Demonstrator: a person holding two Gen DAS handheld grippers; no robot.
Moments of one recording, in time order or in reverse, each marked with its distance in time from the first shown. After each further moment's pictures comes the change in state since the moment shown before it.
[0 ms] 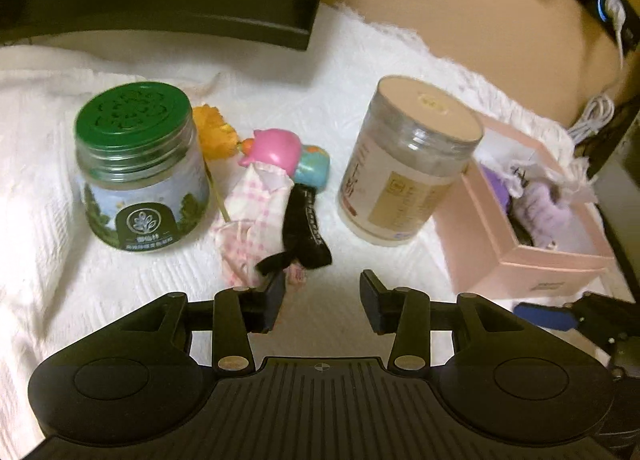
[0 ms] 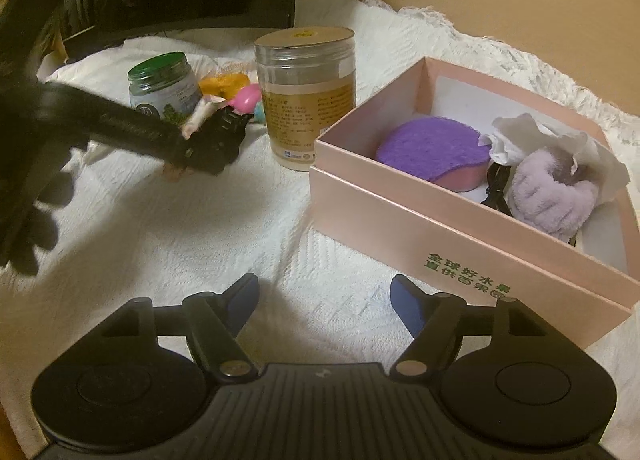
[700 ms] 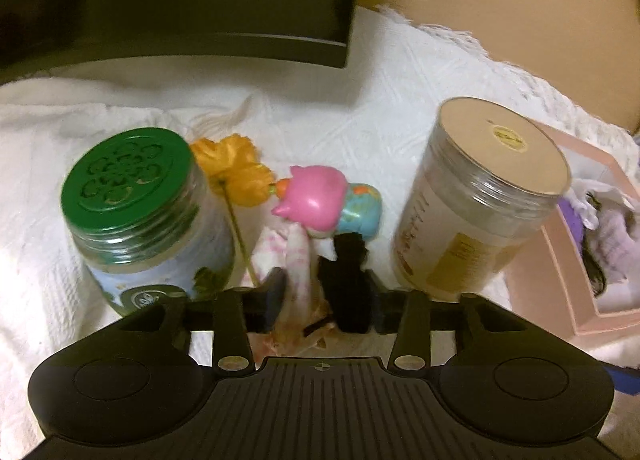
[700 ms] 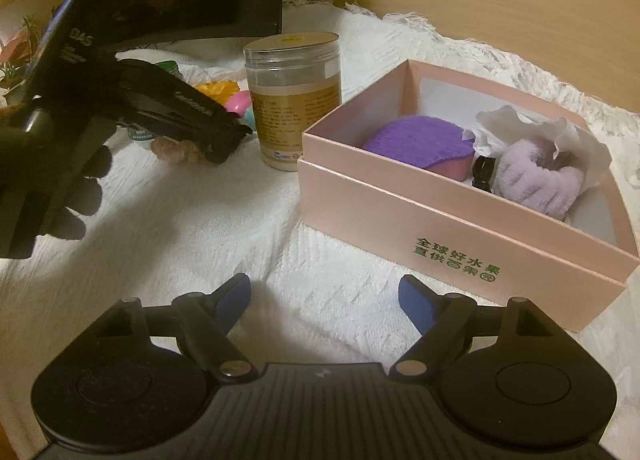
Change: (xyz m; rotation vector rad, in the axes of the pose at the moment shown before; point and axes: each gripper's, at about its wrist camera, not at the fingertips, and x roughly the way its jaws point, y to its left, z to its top) left arm 0.040 -0.007 0.033 0.037 0.006 0.173; right arm -0.004 0.001 -0.011 0.021 -0.044 -0.026
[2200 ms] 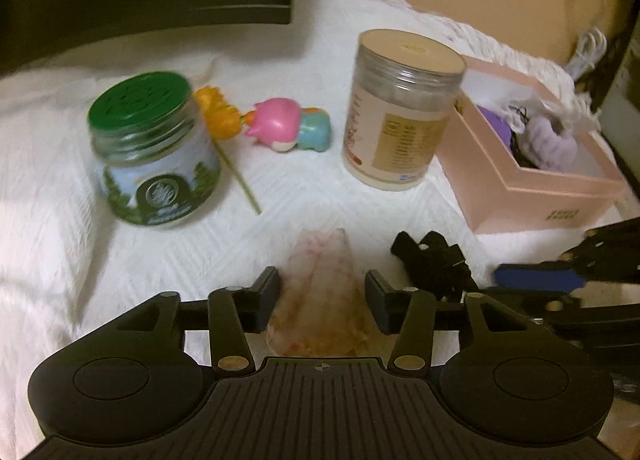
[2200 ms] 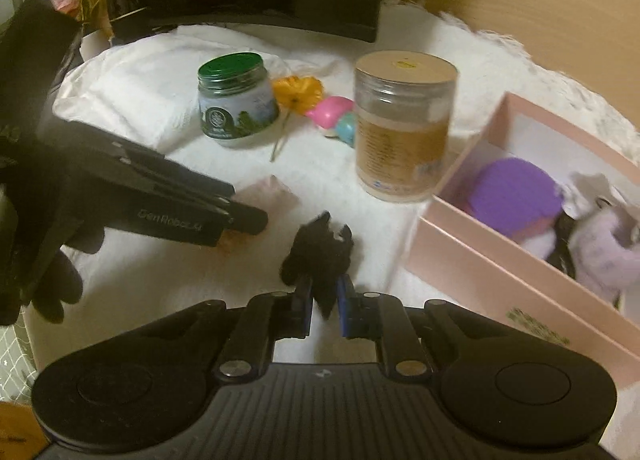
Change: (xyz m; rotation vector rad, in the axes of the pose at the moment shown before) left arm -0.043 -0.002 -0.052 0.149 0.050 -0.081; right arm -0.002 0.042 0.041 -0.116 0.074 0.120
